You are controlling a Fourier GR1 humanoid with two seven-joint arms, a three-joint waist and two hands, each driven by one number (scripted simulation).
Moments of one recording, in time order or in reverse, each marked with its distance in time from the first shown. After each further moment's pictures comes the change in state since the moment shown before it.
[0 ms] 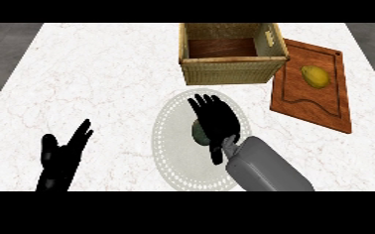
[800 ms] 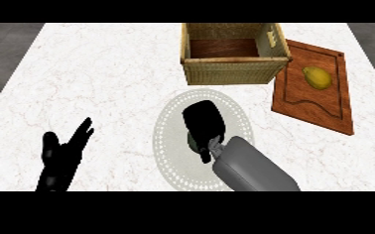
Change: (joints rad) left arm -0.013 -0.024 0.029 0.009 -0.025 -0.036 0.010; right arm -0.055 0.069 0.050 0.096 0.131 -0.053 -0.016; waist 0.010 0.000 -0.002
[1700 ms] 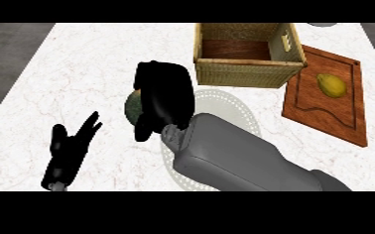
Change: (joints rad) left arm -0.054 -0.006 -0.016 0.017 -0.020 -0.028 0.014; right arm -0.395 0.039 0.008 -0.170 -0.339 -0.388 0.534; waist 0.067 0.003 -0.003
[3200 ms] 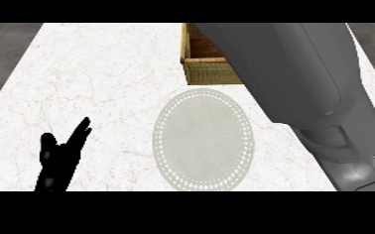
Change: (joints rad) left arm 0.064 -0.016 0.044 -0.038 -0.010 0.013 -0.014; right arm -0.589 -0.091 -0.608 0.391 0.168 -0.127 0.007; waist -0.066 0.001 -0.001
